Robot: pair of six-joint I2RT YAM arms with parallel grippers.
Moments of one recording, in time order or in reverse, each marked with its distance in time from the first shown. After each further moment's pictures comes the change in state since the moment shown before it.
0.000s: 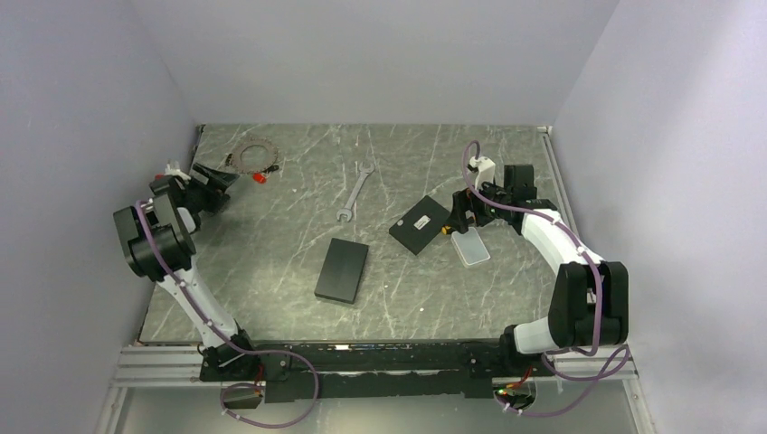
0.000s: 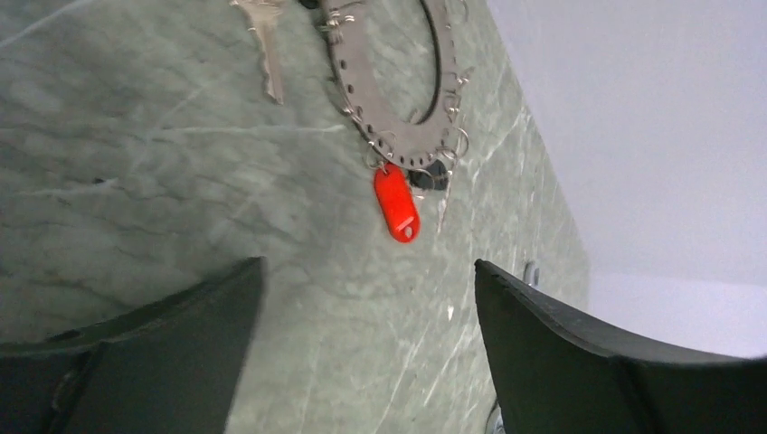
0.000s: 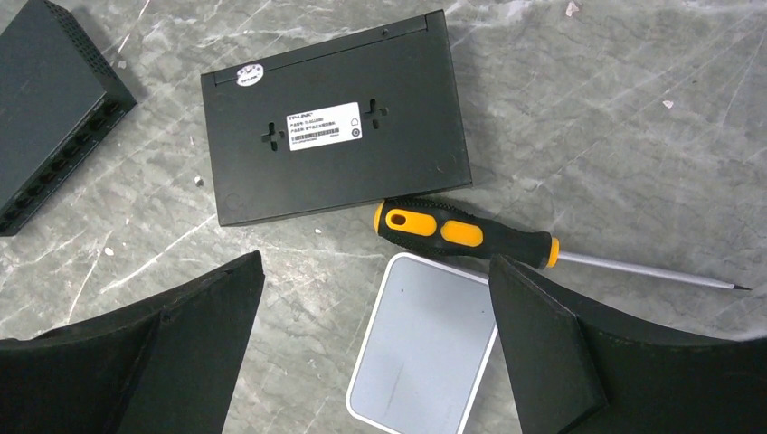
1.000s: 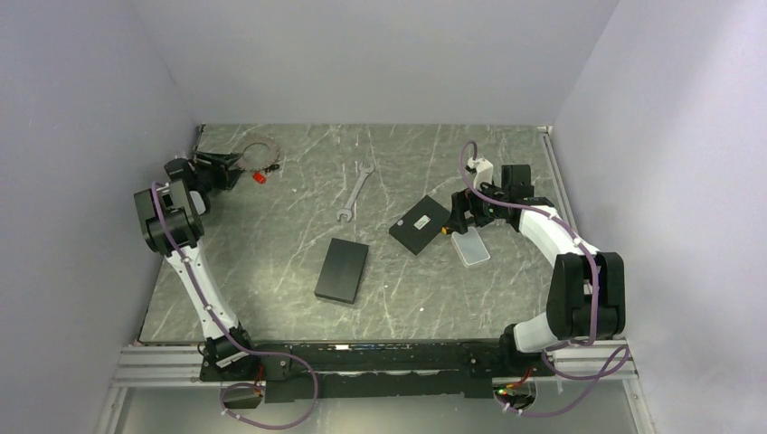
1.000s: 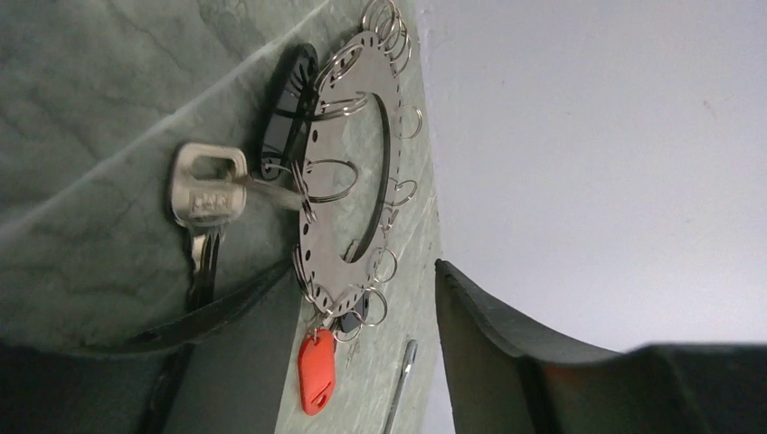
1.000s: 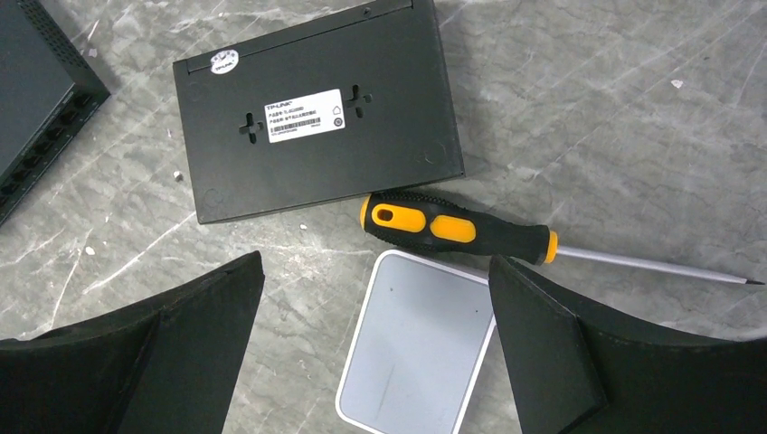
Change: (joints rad) left arm -0.069 0.394 0.379 0.128 0.001 -0.503; right arm 0.000 0.052 0.011 -0.006 0.020 -0.007
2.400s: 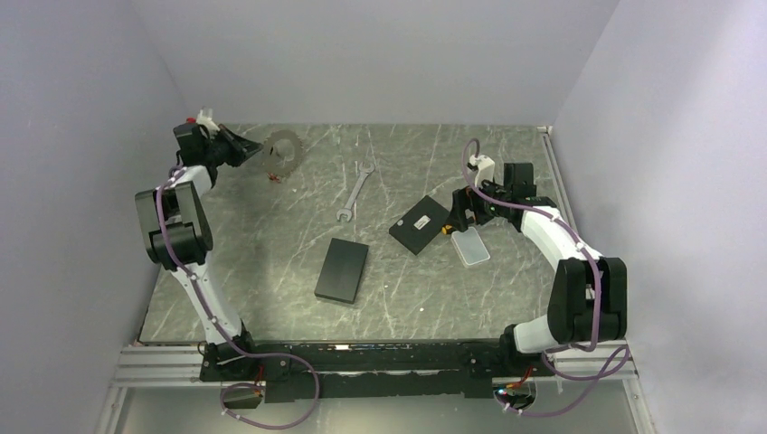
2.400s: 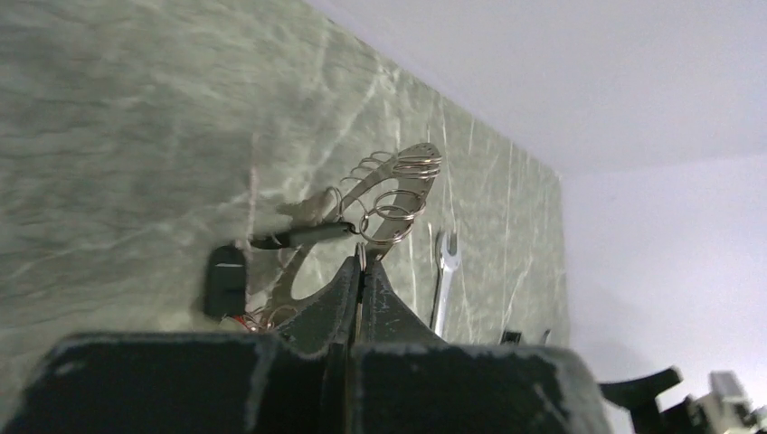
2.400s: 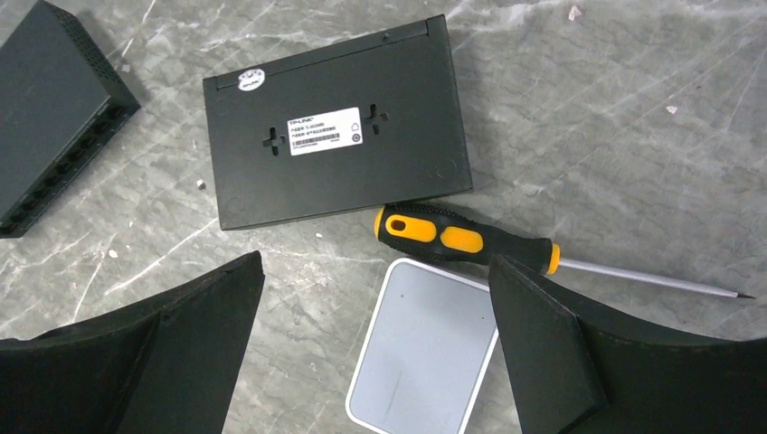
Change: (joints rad) left arm -0.127 -0.280 0.044 -0.380 0.057 0.492; right arm -0.003 -0.021 0.009 -0.001 -0.028 0.008
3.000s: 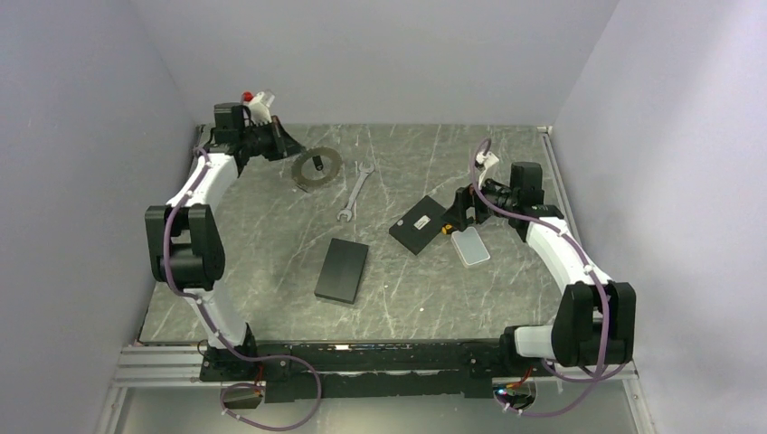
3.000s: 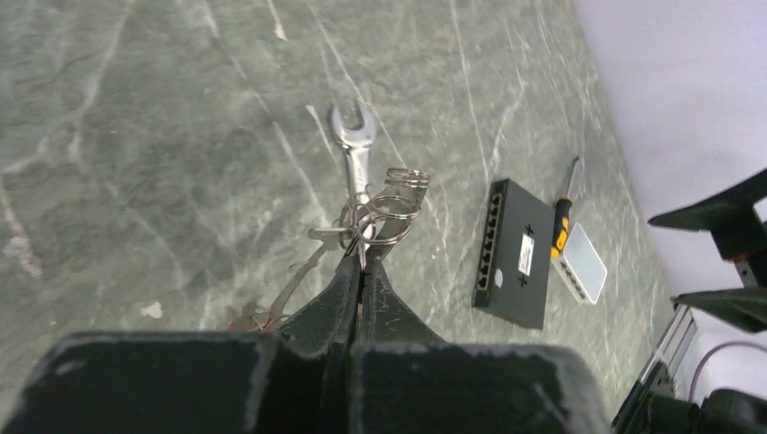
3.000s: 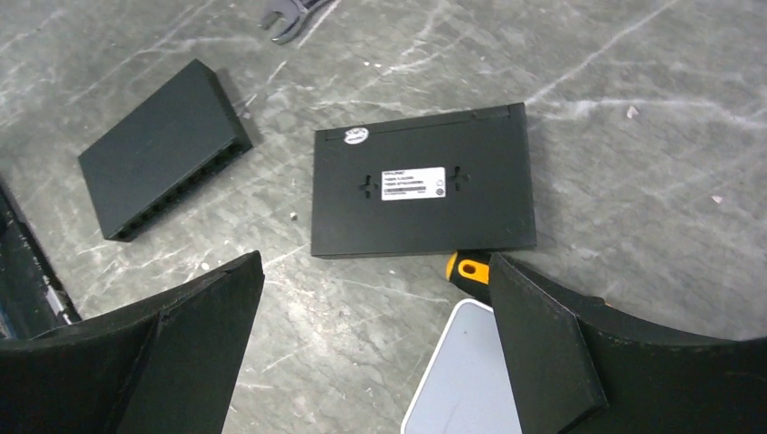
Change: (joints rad) left arm -0.255 -0.253 0.036 -0.409 0.018 0.428; right arm -0.002 -0.122 -0.035 0.064 -0.158 0.062
